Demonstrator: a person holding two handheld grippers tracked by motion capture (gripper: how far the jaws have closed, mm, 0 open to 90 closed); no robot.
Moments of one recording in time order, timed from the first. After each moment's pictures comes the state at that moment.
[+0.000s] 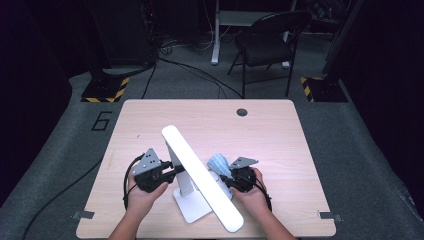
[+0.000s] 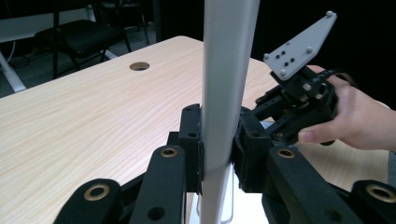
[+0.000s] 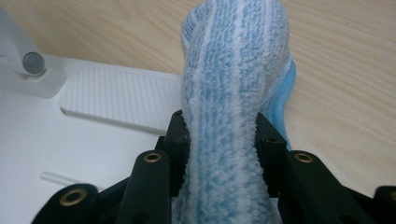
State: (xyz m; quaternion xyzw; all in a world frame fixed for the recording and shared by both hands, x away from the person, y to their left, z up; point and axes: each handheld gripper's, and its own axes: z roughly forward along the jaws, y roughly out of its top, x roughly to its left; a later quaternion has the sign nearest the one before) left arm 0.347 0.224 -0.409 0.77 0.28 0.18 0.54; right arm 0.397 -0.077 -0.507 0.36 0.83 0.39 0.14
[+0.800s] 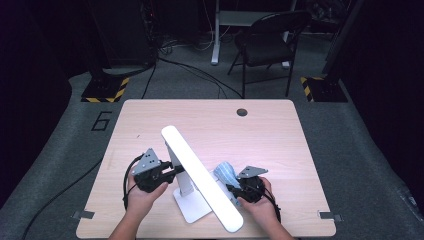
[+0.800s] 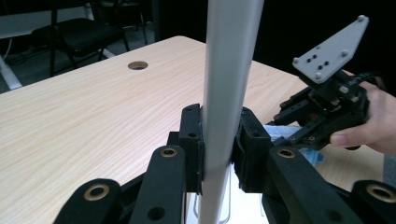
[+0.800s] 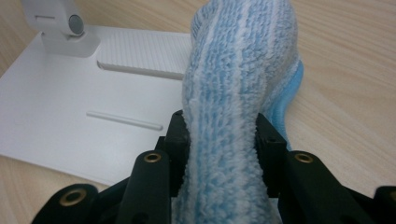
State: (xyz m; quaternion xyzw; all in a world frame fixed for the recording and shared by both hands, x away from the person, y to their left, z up) left arm 0.347 0.225 -0.410 0.77 0.29 0.17 0.55; right arm 0.366 -0.098 -0.505 0.37 0.83 0.39 0.12
